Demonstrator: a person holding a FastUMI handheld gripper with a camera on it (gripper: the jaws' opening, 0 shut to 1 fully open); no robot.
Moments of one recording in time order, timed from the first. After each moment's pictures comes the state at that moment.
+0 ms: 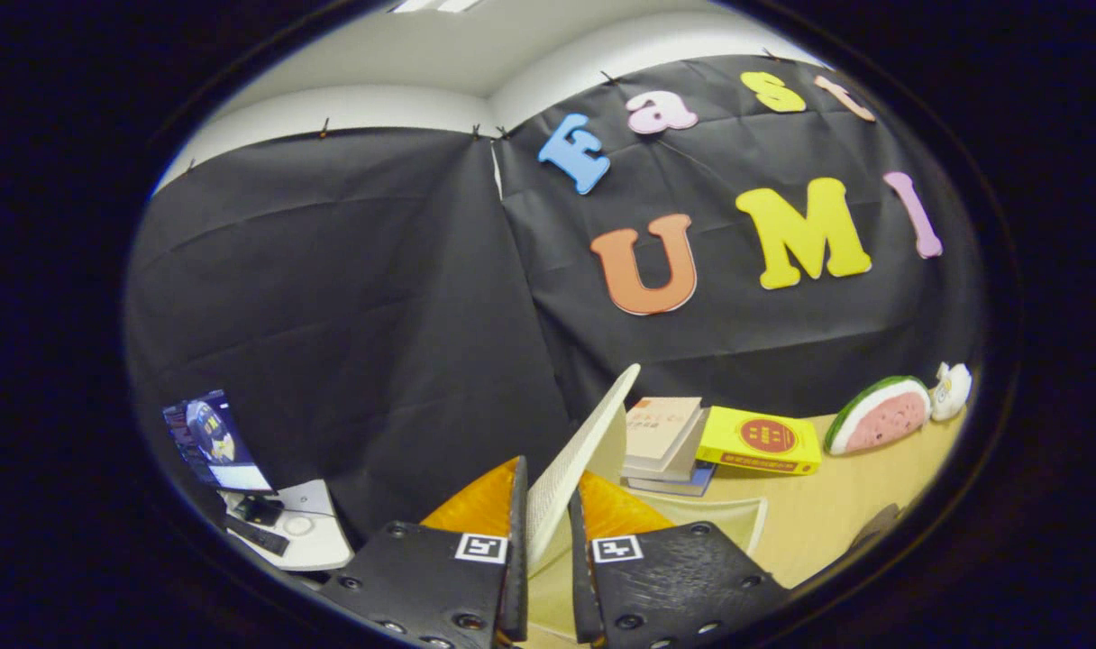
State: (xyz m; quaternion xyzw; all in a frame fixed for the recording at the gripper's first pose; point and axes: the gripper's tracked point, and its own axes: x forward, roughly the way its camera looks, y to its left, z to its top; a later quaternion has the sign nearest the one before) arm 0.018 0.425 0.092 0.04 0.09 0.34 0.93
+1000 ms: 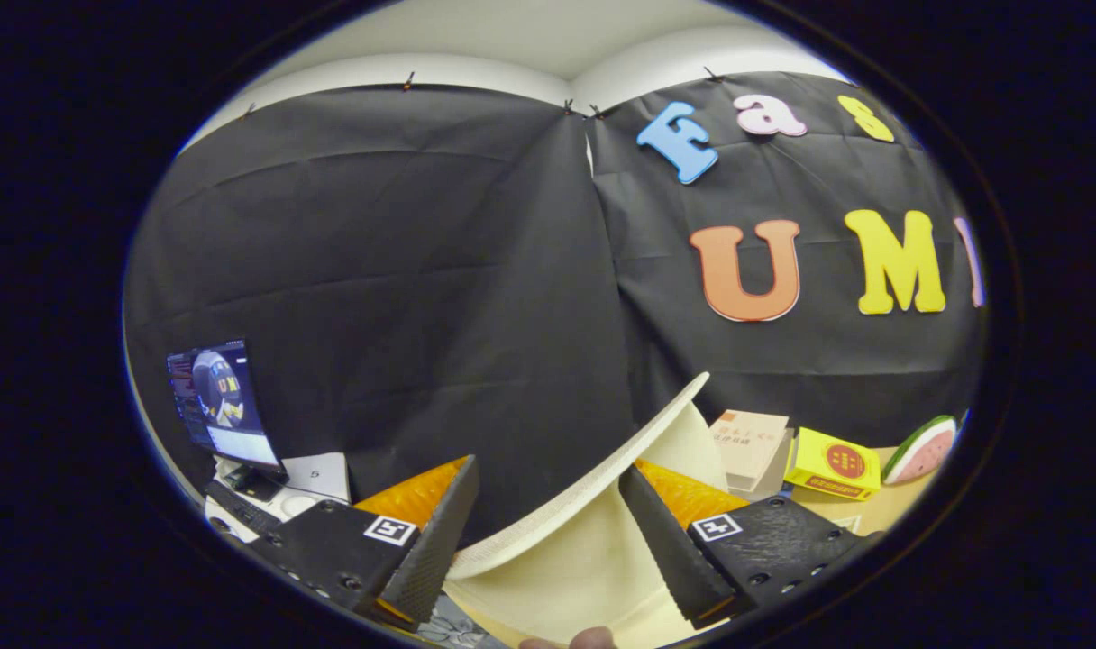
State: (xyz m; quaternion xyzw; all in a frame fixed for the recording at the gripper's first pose) arm -0.006 0.569 0.068 -0.03 0.08 0.41 0.91
